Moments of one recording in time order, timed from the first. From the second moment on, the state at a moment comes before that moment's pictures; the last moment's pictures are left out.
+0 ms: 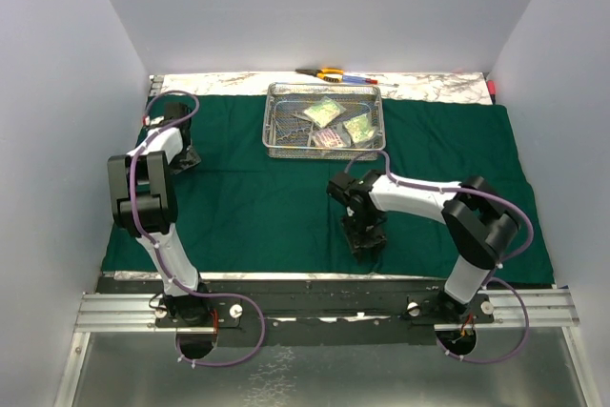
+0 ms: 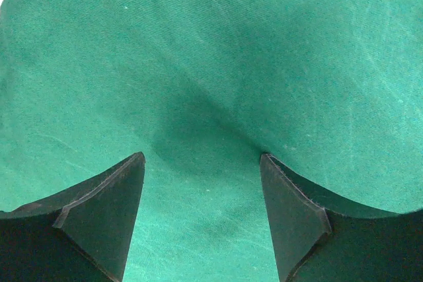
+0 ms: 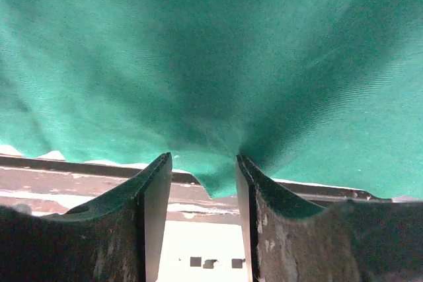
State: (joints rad) left arm 0.14 1.89 1.27 -0.59 -0.41 -0.49; right arm 0.84 1.73 1.01 -0.94 -0.09 0.57
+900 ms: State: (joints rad) left arm 0.14 2.15 1.82 -0.58 -0.26 -0.42; right arm -0.01 2.10 1.88 -0.85 0.24 0.50
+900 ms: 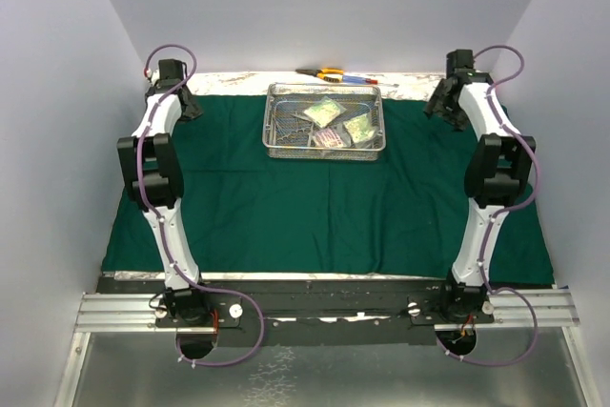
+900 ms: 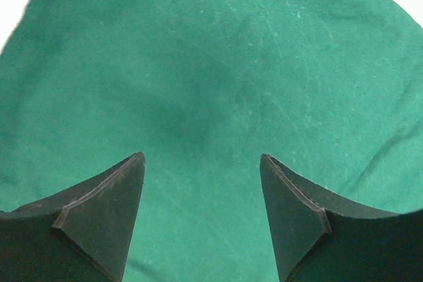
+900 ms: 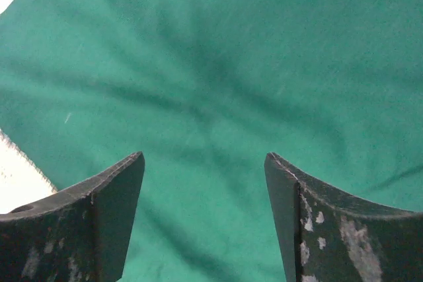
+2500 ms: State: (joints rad) left arm 0.18 2.49 2.15 -0.53 -0.31 -0.42; right arm -0.24 2.57 2.28 -0.57 0.17 0.30
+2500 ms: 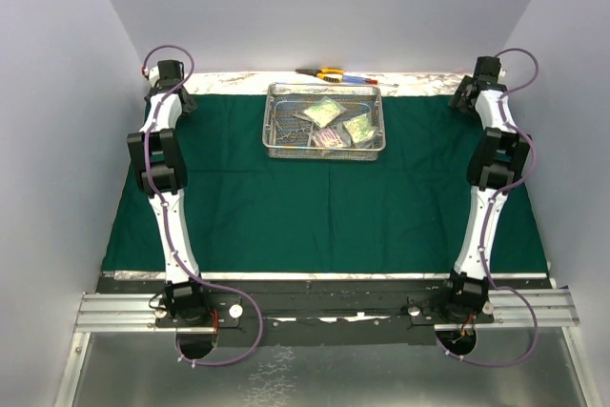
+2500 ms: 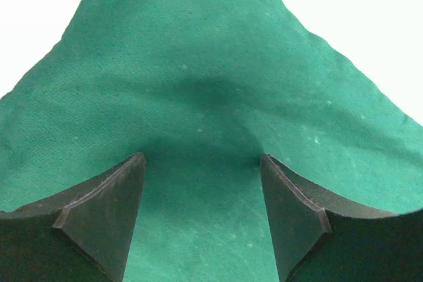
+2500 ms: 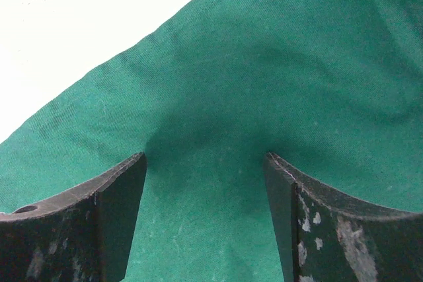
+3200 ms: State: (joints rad) left arm 0.23 2.55 2.29 -0.53 -0.22 -0.34; right arm -0.24 2.37 2.29 -0.62 0.17 0.27
